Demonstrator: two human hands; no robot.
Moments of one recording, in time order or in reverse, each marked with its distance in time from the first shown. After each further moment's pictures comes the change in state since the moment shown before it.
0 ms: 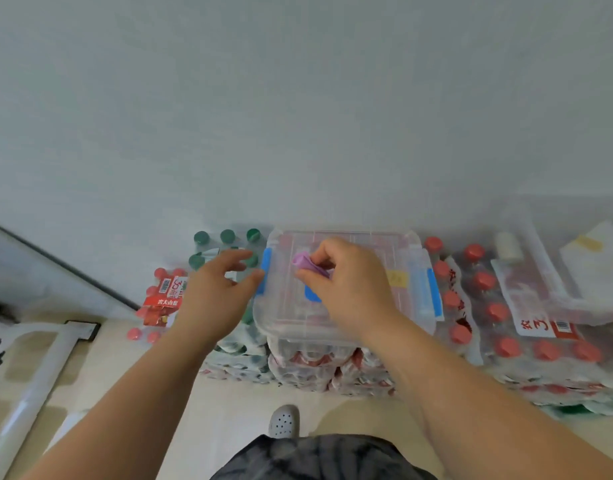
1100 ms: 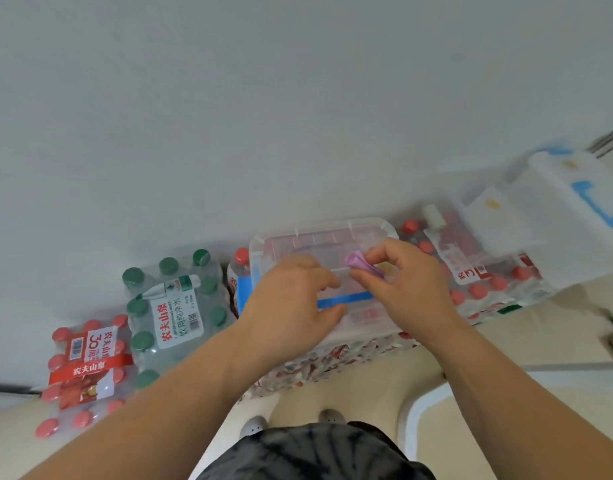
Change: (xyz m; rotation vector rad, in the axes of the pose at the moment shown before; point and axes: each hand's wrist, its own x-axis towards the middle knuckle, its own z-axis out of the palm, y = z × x) left_hand 0.028 0.039 0.025 0.185 -0.481 0.931; right_hand -0.031 0.002 -0.032 -0.259 0.334 0.219
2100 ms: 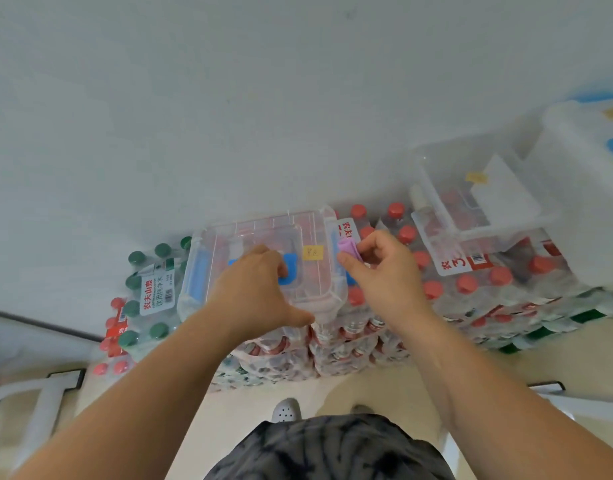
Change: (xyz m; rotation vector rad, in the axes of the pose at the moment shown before) left_hand 0.039 0.096 0.067 0.392 -0.173 -0.549; right_hand 0.007 0.123 -0.042 0.557 -0.092 0.174
